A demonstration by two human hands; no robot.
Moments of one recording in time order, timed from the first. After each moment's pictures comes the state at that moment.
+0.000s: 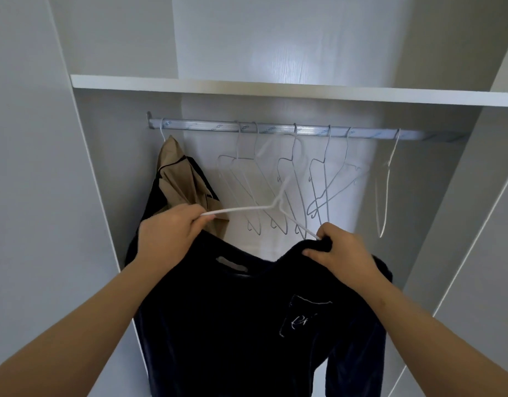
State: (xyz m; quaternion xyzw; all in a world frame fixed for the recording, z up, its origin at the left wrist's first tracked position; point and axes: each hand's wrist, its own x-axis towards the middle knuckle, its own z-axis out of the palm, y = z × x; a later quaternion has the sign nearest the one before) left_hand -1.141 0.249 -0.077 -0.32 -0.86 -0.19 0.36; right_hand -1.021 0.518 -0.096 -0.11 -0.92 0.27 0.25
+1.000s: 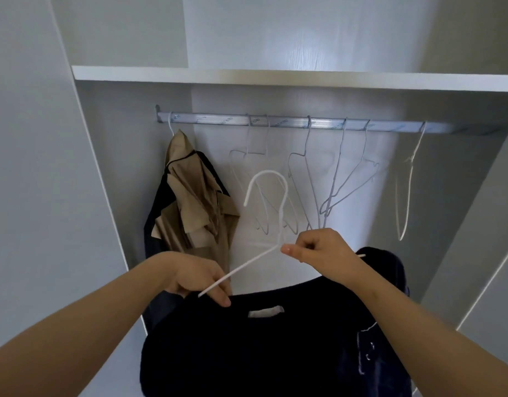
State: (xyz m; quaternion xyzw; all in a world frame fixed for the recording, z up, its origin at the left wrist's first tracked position) left_hand -1.154 0.268 -0.095 -0.26 -0.80 -0.24 -0.49; right_hand -1.056 0.499 -0.094 0.05 -0.89 0.42 0.15
